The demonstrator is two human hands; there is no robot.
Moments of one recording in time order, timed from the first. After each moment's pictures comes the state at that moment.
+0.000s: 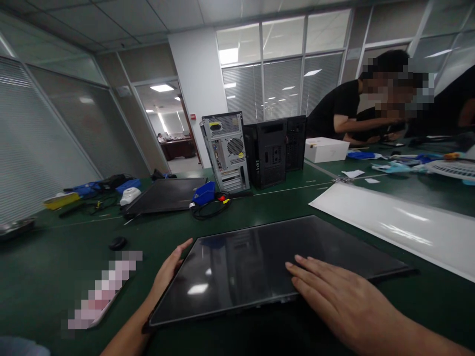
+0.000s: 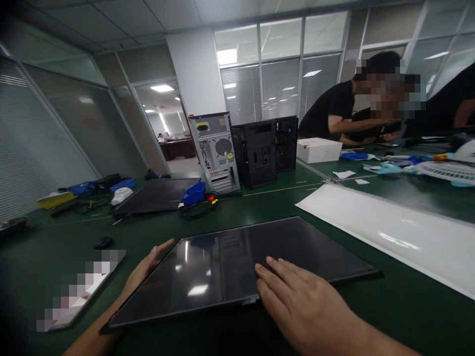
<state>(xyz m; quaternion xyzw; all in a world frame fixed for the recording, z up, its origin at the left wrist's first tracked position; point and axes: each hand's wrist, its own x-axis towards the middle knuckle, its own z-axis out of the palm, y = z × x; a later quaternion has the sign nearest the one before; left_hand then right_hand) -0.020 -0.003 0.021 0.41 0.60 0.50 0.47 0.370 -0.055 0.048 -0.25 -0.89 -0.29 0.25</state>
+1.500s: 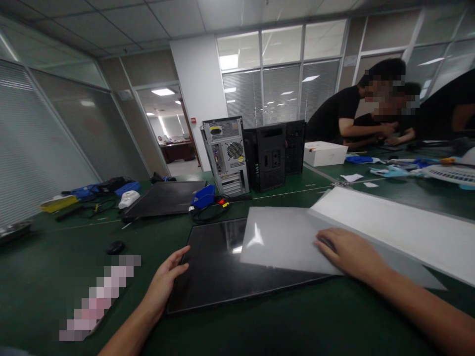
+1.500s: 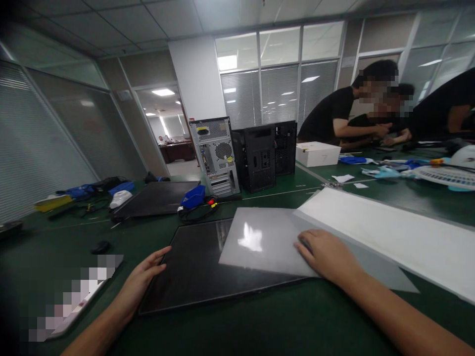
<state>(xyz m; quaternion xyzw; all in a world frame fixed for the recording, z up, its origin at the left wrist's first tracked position) -0.017 -0.003 0.022 0.38 0.59 0.54 0.46 0.451 0.044 0.008 -0.59 -0.79 -0.01 0.18</state>
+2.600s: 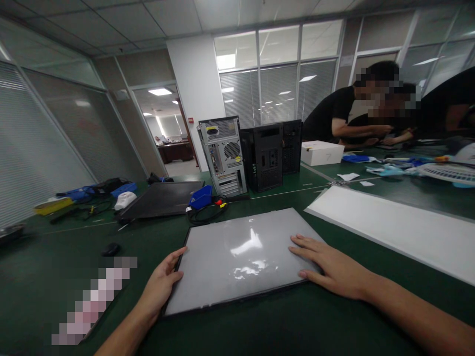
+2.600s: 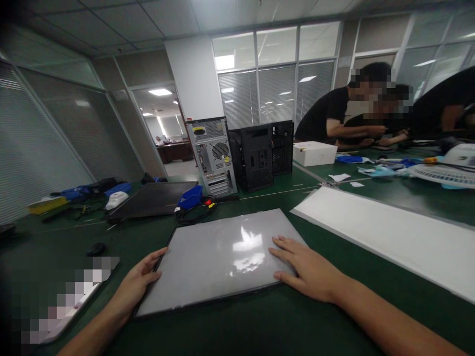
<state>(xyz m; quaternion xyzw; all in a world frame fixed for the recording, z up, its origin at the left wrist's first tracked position) -0.014 -0.003 0.023 0.41 0.64 0.48 0.44 0.426 0.021 0.010 -0.42 -0.89 0.10 0.13</state>
